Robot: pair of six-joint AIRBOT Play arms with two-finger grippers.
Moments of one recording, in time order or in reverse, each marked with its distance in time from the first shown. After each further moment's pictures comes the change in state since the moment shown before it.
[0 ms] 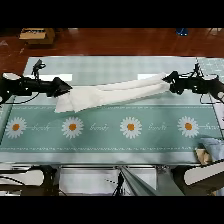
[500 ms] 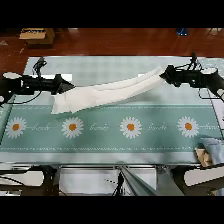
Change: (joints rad) left arm -0.034 0.000 0.000 -0.121 -0.077 0.045; right arm 0.056 0.103 0.045 0.034 0.022 -0.132
